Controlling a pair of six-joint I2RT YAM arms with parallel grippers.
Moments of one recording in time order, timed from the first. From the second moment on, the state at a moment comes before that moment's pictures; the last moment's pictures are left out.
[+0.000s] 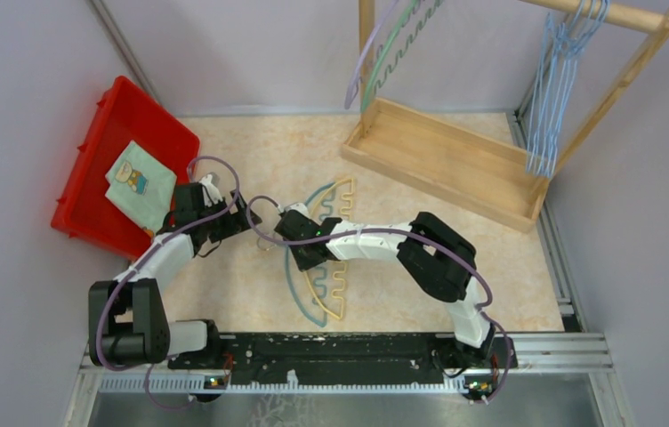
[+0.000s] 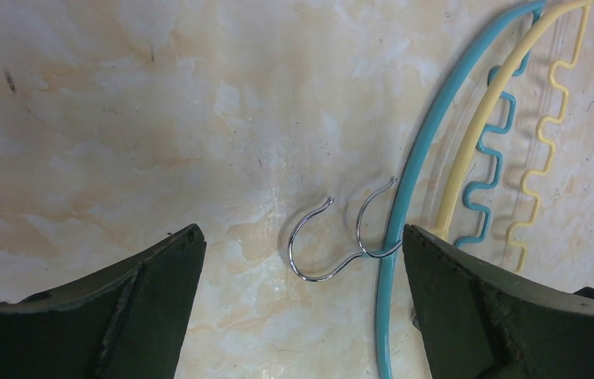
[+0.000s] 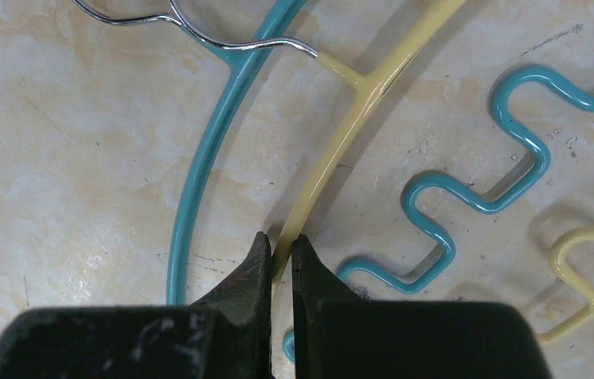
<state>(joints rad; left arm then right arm) 0.03 1.29 0.63 -0.11 0.33 -0.35 1.08 2.01 1.38 -0.42 0.17 0.52</state>
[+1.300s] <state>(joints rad) 0.03 1.27 0.63 -0.09 0.37 -0.37 0.73 1.12 1.45 -0.67 0.19 0.73</state>
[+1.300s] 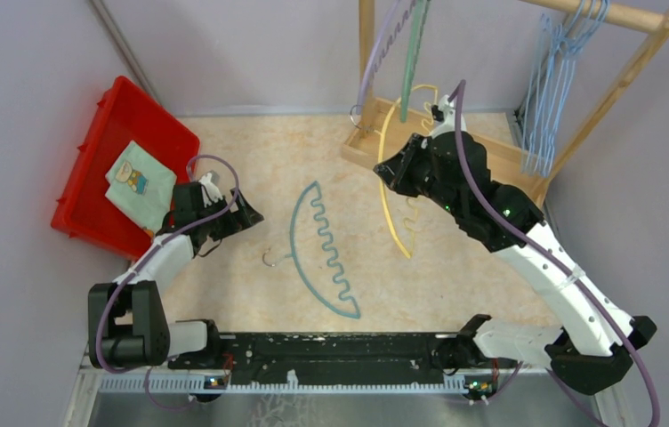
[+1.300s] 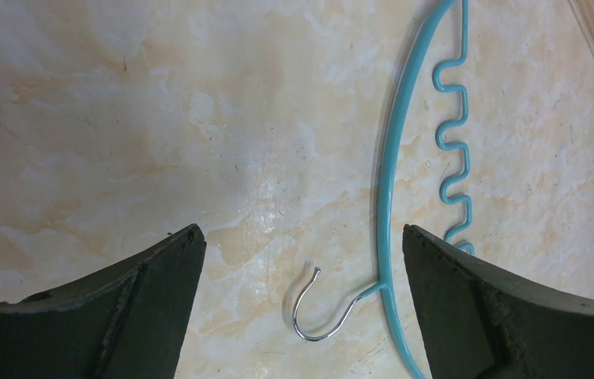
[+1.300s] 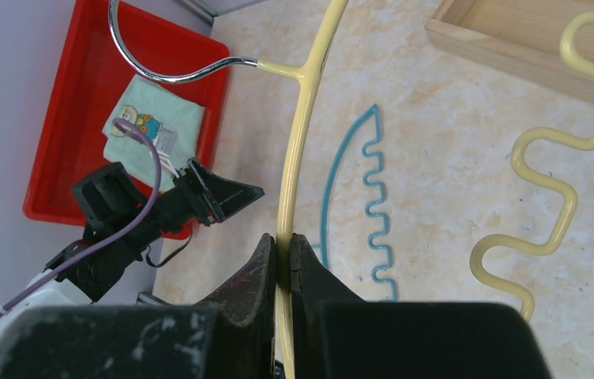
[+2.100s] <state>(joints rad) 0.03 1.27 0.62 -0.09 0.39 -0.38 0.73 0.92 1.30 -0.77 0.23 0.82</state>
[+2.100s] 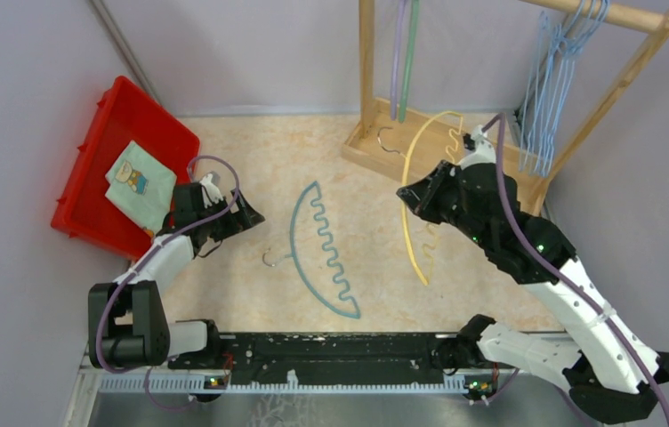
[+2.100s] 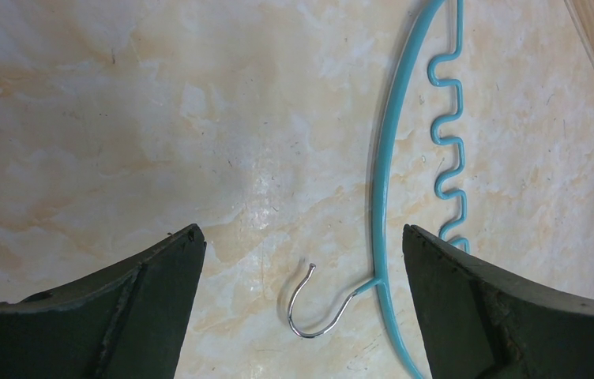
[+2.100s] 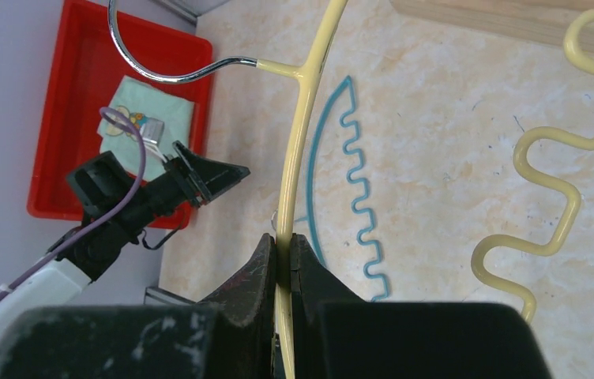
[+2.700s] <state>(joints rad) 0.03 1.27 0.62 -0.07 0.40 -0.39 0.71 0.99 1.50 -0.63 0.30 0.78</state>
